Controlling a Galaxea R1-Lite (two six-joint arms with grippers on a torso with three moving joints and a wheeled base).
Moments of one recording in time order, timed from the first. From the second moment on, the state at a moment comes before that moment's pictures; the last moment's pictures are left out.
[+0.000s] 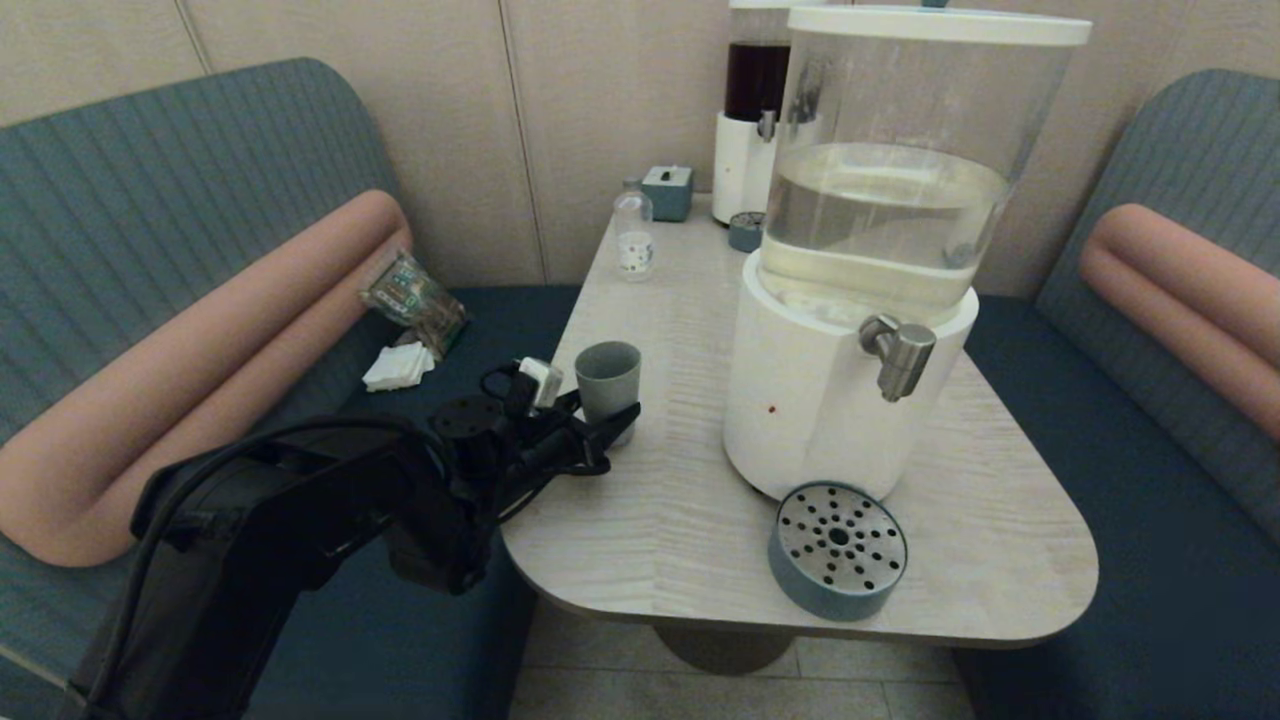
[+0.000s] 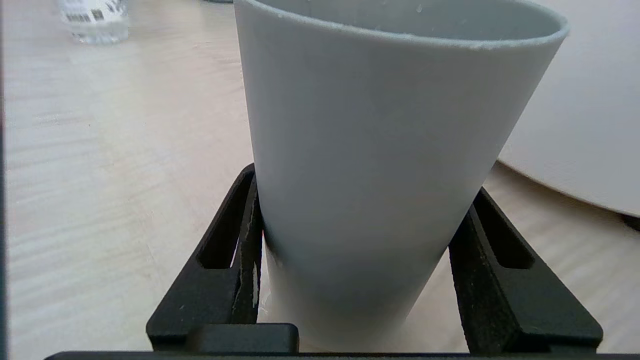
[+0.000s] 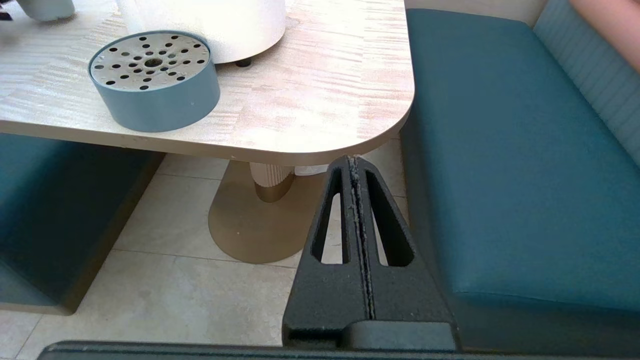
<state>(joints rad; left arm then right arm) -0.29 2.53 -1.19 -1.52 -0.43 -0.03 0.00 0.00 0.00 0.01 -0.01 0.00</state>
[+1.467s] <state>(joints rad) -0.29 2.56 -1.21 -1.52 -0.42 -0.03 0.00 0.00 0.00 0.01 -0.01 0.00</state>
